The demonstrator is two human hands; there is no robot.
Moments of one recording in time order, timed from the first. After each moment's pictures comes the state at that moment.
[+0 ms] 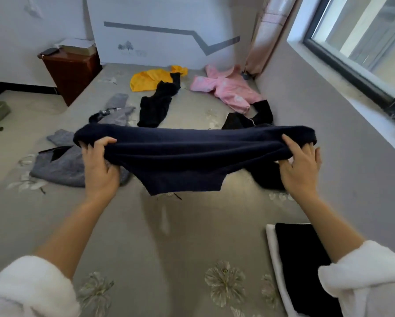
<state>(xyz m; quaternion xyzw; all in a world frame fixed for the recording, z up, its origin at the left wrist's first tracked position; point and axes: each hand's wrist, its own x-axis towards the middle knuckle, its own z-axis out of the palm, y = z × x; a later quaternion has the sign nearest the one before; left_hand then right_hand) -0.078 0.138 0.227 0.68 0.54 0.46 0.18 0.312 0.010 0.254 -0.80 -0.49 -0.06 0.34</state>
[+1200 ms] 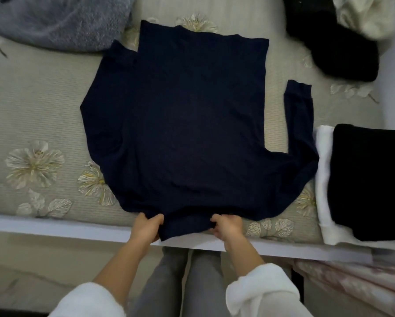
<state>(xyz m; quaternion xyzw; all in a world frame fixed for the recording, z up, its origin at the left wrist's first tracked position) -0.108 -0.107 -0.103 0.20 0.76 0.06 0.61 0.087 -0.154 -0.108 -0.79 0.09 0.56 0.23</state>
